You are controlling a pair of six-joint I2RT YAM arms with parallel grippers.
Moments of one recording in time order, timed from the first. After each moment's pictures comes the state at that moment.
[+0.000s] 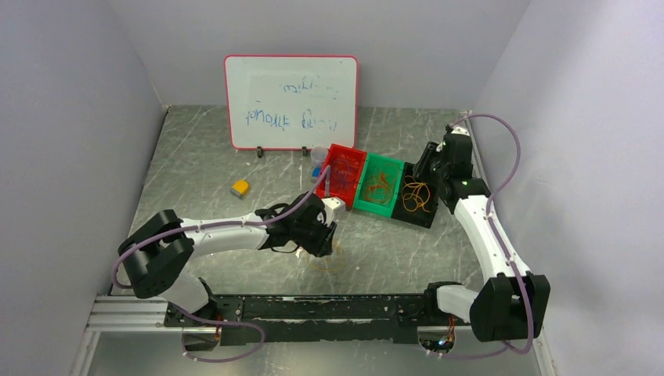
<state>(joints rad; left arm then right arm) -0.98 1.52 0.80 -0.12 0.18 -0.33 0.05 1.19 0.94 -0.37 0.01 0.34</state>
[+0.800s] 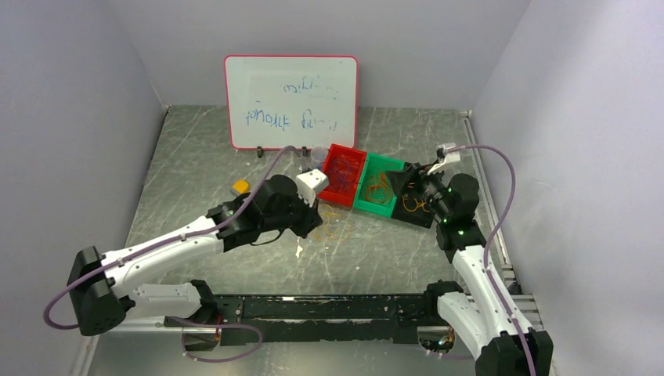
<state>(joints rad) -0.98 1.19 0.91 -0.30 0.04 -0.28 0.09 0.83 0.56 0.16 -0.38 0.31</state>
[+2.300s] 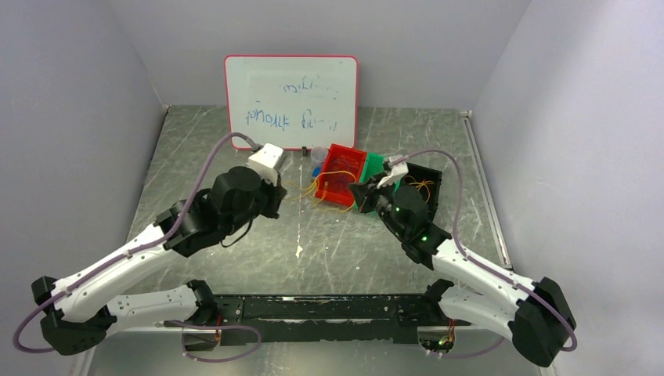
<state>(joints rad) -0.98 0.98 1.10 -0.57 -0.33 -0.30 0.71 0.99 0.51 0.37 0.09 0.36</state>
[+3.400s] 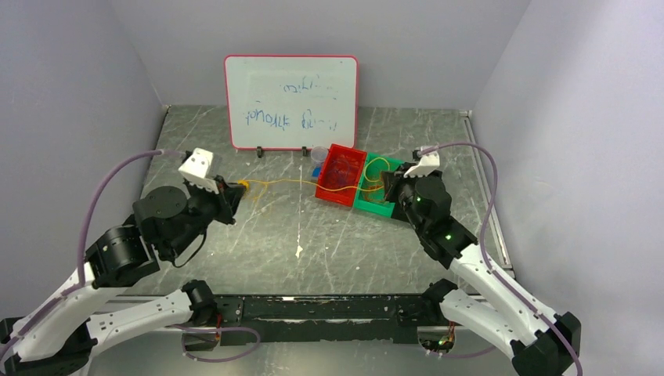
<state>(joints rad) -0.98 0.67 1.15 -0.73 -0.54 -0.32 0.58 0.82 0.65 0.00 0.34 0.34</state>
